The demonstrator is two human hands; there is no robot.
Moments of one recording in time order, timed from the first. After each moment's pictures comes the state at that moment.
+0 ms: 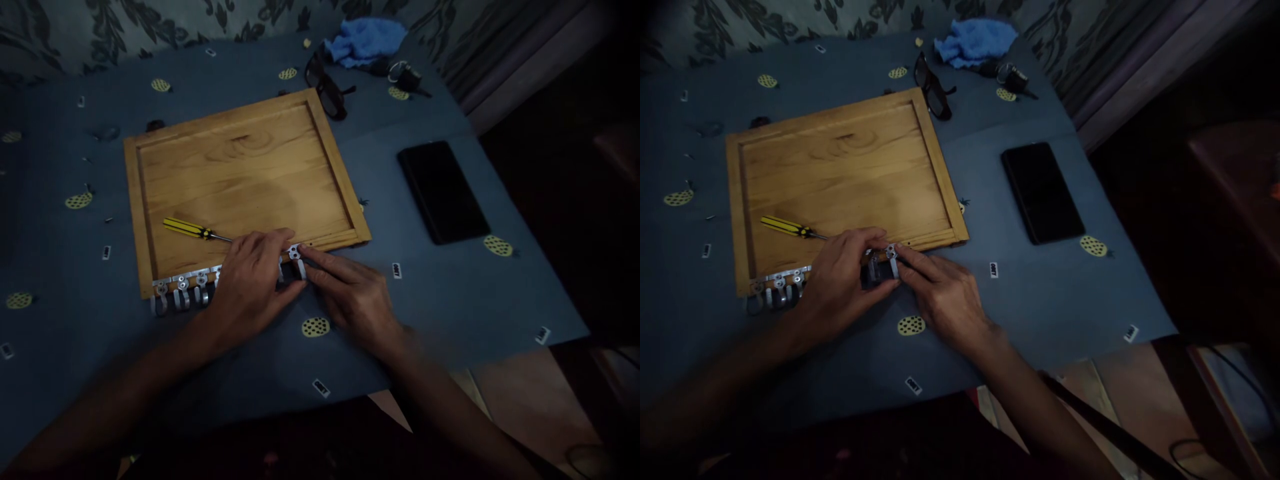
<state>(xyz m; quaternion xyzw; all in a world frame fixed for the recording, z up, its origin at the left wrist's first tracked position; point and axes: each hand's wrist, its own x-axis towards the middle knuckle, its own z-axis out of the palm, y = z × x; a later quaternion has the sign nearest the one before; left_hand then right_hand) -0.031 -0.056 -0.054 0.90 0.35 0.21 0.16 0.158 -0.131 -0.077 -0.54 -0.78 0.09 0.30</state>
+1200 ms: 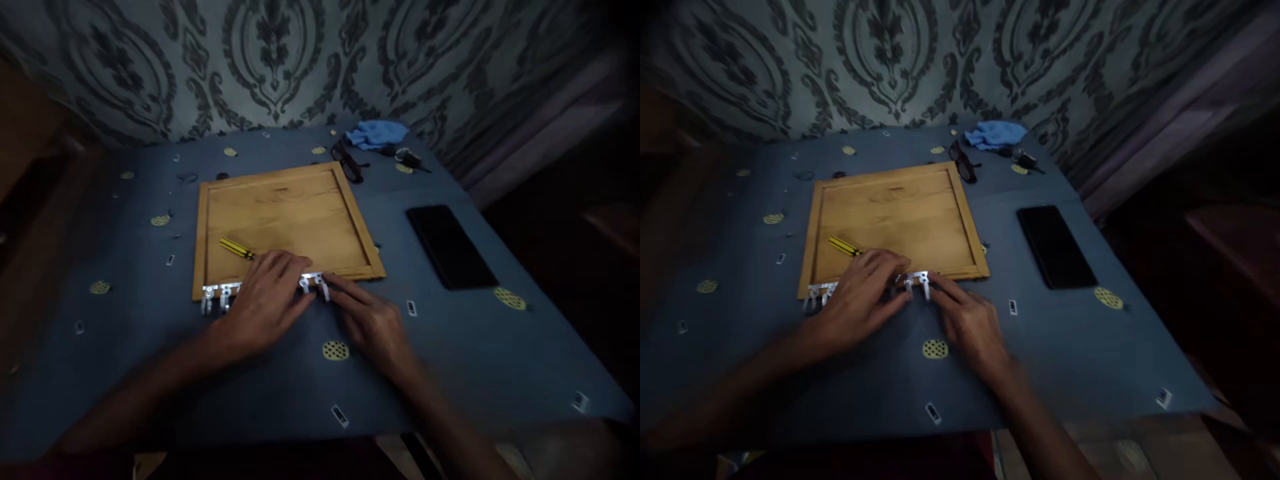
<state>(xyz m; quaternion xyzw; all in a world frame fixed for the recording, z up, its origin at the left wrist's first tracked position) -0.053 -0.055 -0.025 0.90 0.34 0.22 0.15 0.160 -0.127 -0.084 -0.53 -0.79 0.03 0.31</state>
